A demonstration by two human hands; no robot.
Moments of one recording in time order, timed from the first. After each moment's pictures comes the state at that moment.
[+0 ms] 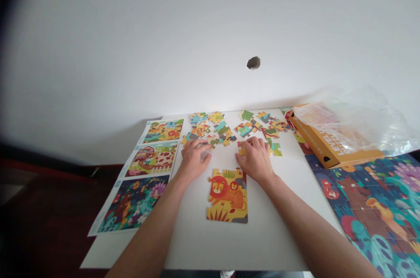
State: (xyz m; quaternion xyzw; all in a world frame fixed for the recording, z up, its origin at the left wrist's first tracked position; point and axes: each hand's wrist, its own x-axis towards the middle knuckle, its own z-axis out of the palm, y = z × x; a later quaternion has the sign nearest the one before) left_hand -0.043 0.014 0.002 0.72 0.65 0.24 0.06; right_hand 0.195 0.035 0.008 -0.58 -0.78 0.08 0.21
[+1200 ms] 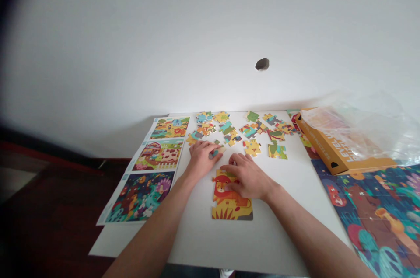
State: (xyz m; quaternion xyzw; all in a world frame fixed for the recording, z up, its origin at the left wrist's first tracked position) left_hand -0.031 0.015 -0.002 0.72 0.65 0.25 0.06; right_hand 0.183 0.013 0.030 -0.30 -0.92 0.23 0.12
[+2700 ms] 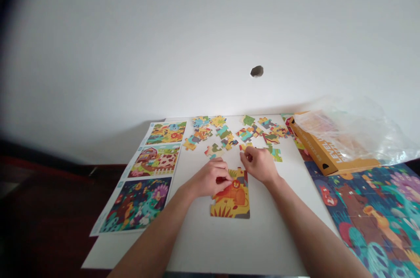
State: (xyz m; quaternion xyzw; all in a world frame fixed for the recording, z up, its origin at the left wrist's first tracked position) left_hand -0.013 0.002 0.014 0.88 0.34 0.24 0.22; right_hand 0.206 0.040 0.020 -0.53 -0.78 0.16 0.29
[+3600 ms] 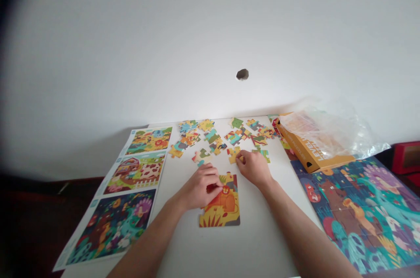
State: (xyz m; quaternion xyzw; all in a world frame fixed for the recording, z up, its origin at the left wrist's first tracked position) left_hand -0.007 -0.002 0.013 0.87 0.36 0.26 0.21; right_hand 0.215 0.043 0.016 -0.61 -0.75 0.17 0.19
